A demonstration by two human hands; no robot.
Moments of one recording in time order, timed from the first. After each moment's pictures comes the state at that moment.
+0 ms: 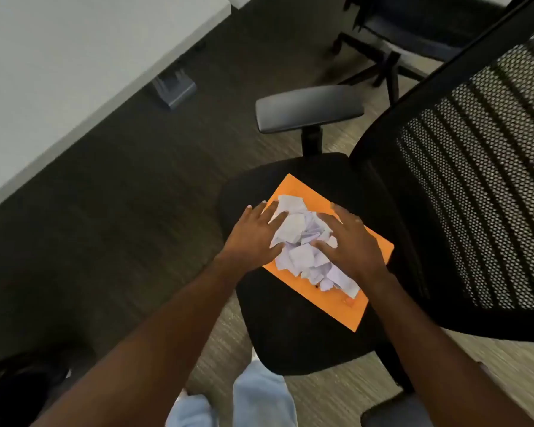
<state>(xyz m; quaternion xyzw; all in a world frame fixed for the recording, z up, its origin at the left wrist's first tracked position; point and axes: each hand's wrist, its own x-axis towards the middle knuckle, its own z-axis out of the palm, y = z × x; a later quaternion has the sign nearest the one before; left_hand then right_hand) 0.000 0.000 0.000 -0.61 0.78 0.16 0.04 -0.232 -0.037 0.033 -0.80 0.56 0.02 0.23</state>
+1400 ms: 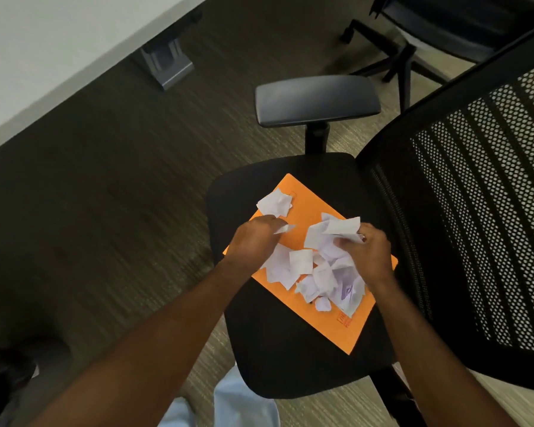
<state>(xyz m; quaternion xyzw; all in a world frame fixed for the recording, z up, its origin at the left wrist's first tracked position) -0.022 -0.025 -0.052 -0.68 0.66 0.26 -0.18 -0.254 -0.069 -0.020 -0.56 0.68 -0.20 0.43</state>
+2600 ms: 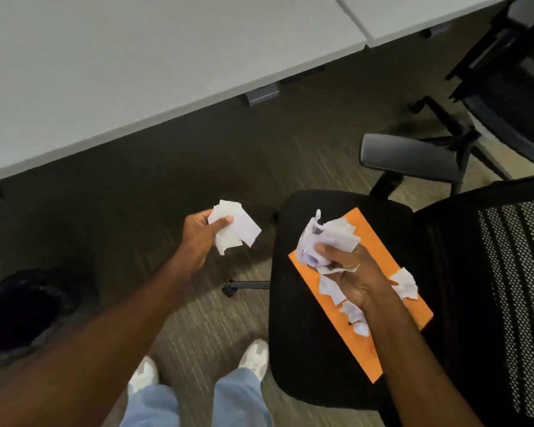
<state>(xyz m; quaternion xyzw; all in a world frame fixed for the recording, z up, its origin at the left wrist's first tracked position) 0.165 0.105 -0.010 -0.69 0.05 0.45 -0.56 -0.102 -0.022 0.070 -0.39 0.47 -0.15 0.78</state>
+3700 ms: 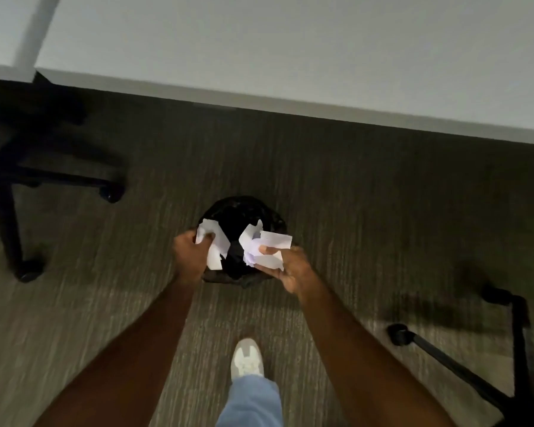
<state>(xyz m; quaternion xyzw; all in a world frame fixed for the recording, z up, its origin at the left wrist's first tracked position) 0.480 0.659 -0.221 -0.87 -0.17 0.10 -0.45 0.412 0.459 -0.176 -0.38 0.45 0.19 0.79</state>
